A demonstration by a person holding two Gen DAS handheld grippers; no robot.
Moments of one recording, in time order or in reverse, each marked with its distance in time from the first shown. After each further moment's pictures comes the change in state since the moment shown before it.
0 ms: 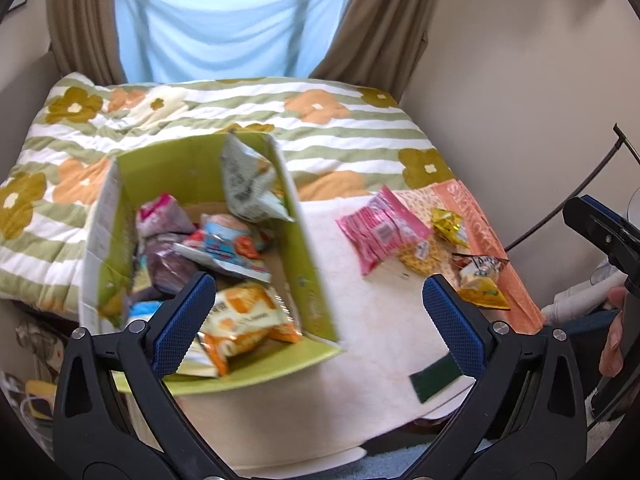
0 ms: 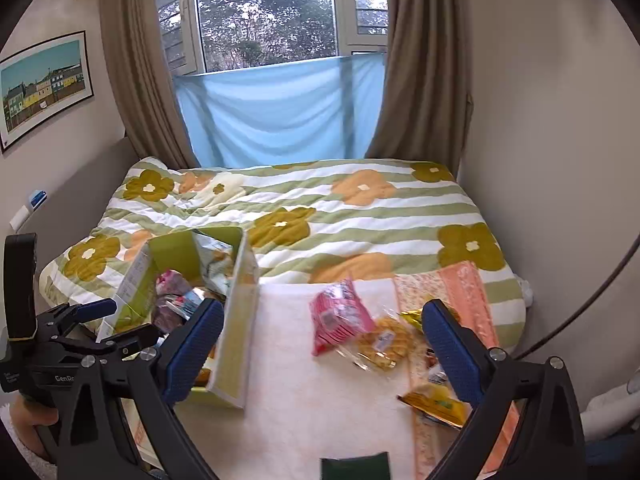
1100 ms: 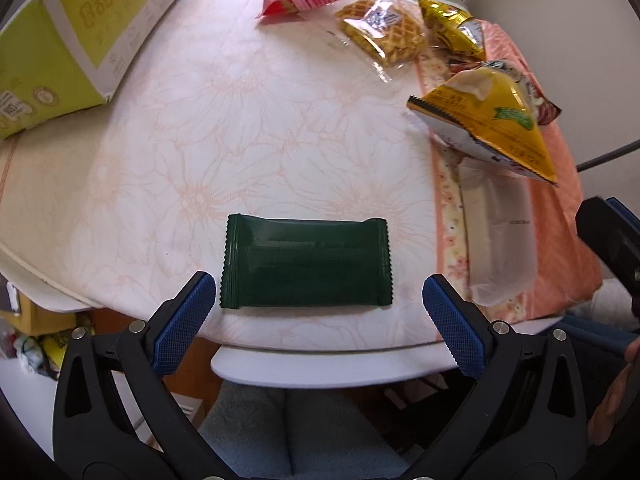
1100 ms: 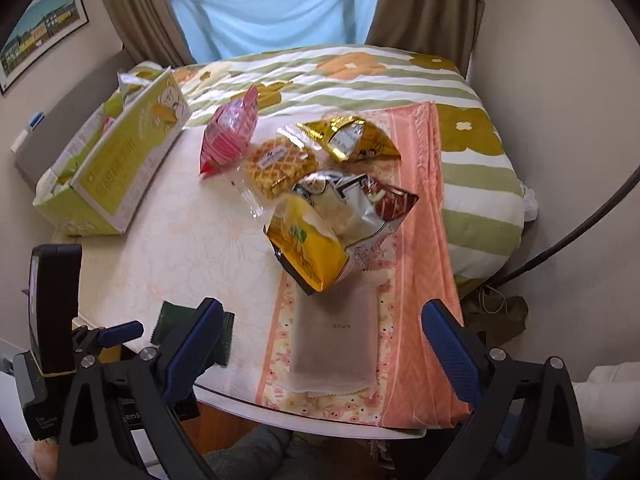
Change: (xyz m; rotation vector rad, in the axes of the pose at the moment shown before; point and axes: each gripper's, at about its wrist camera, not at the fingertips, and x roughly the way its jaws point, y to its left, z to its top) left arm 0.174 -0.193 -0.191 -0.278 0.370 0.184; right arm 0.060 -0.171 -0.154 -0.090 0.343 0.095
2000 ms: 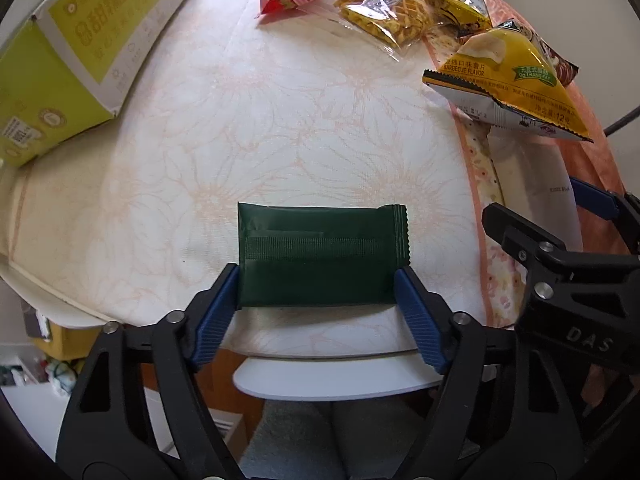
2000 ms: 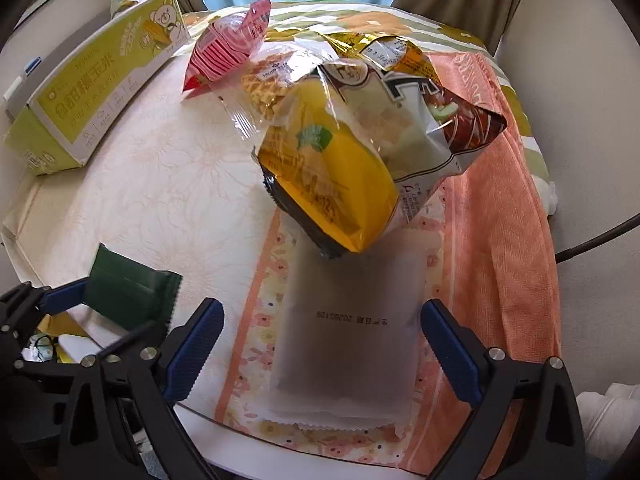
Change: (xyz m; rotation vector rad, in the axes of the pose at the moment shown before) left arm 0.008 0.004 -0.013 0.112 -0.027 0.101; right arm 0.079 0.011 -0.029 -0.094 0.135 -0.033
